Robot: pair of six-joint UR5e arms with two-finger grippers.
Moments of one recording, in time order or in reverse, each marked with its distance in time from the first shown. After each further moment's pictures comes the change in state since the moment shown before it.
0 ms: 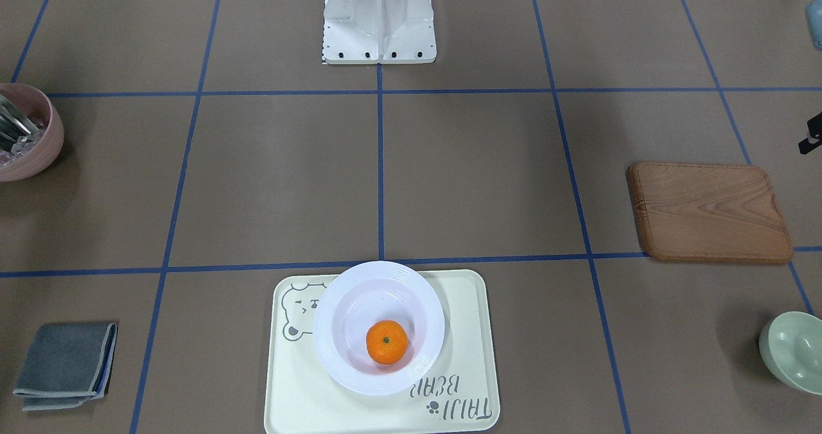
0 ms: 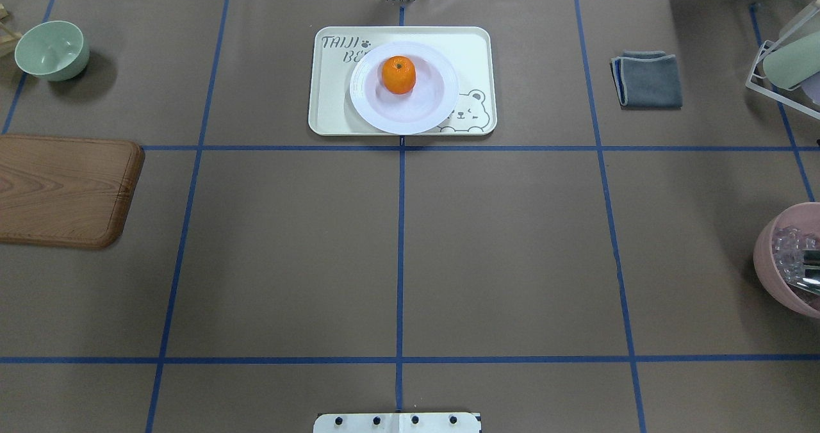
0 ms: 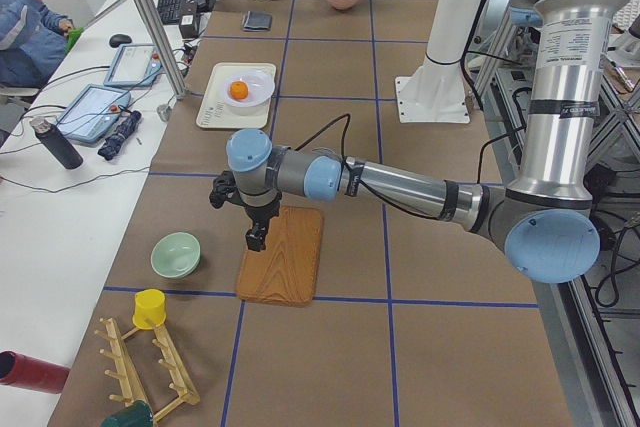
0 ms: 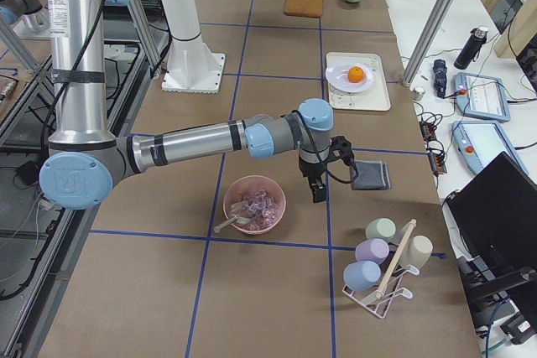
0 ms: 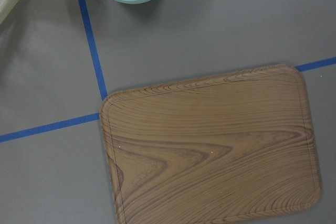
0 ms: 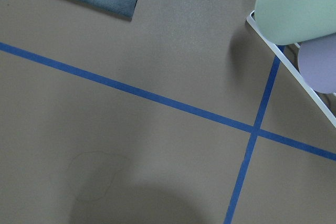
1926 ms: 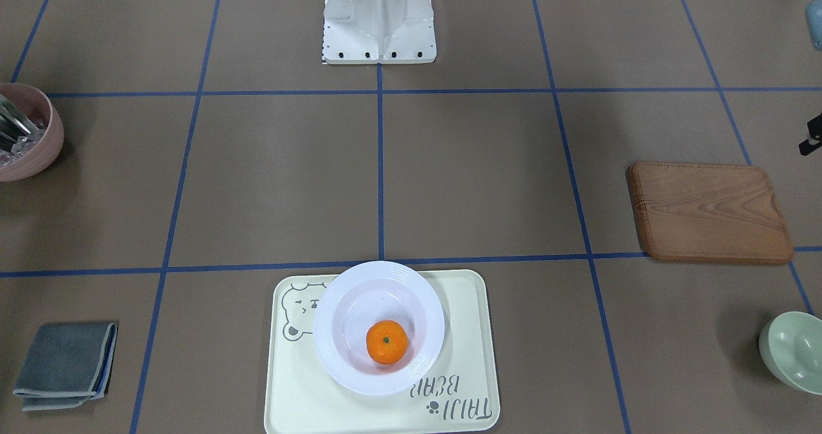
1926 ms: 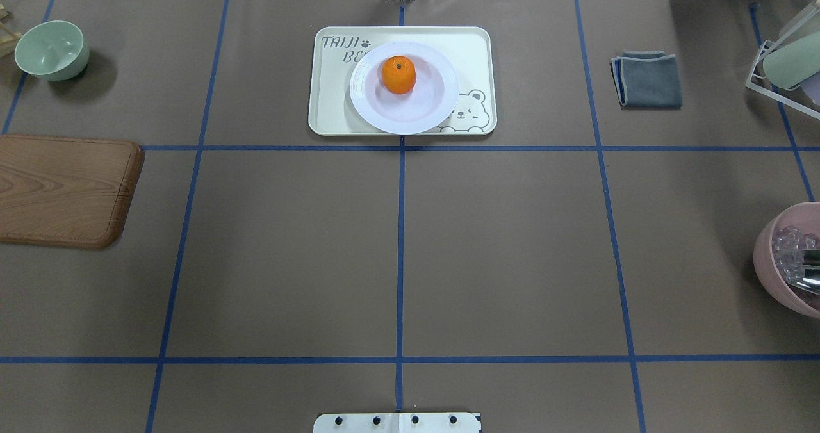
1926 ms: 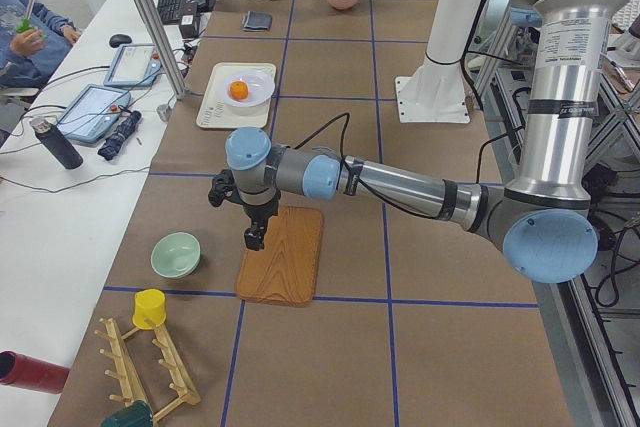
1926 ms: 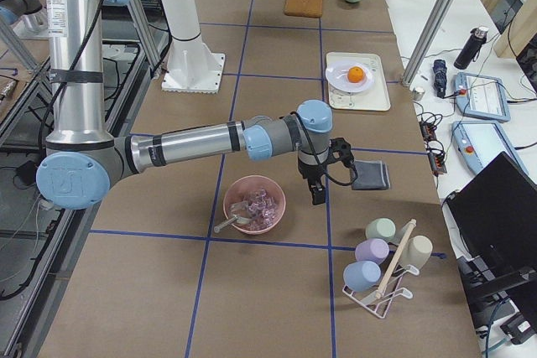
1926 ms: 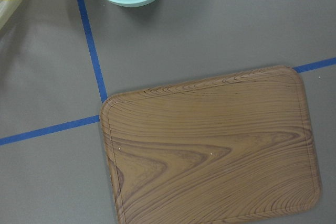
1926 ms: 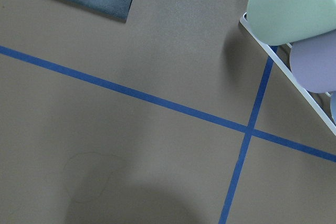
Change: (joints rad) left arm 0.001 -0.004 0.001 0.001 0.005 -0.003; right arm 0.010 0.001 -0.001 0.005 -0.003 0.002
